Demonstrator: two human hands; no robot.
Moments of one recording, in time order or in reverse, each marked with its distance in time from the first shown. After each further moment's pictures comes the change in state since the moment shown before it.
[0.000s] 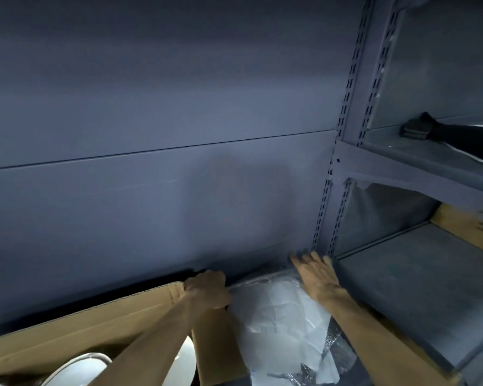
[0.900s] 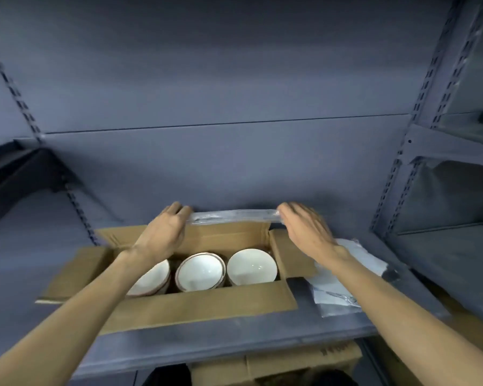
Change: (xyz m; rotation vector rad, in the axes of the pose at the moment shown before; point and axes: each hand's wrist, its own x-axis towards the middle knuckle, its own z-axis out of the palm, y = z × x) left_hand -0.231 -0.220 -0.018 -0.045 0.756 0.113; right_hand -0.104 -0.171 -0.124 0.345 0.516 -0.403
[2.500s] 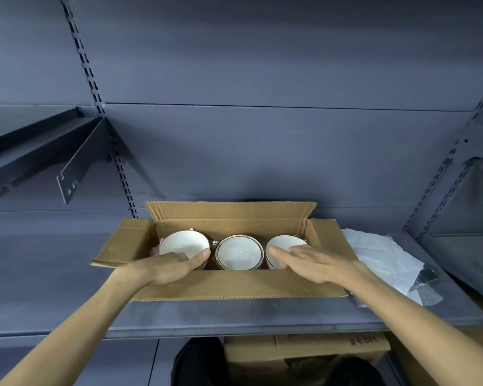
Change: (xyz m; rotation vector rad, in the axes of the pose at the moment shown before) left_hand -0.113 -0.030 -0.038 -0.287 -0.802 -0.529; right_hand -0.035 -0.109 0.002 0.229 -0.838 0.189
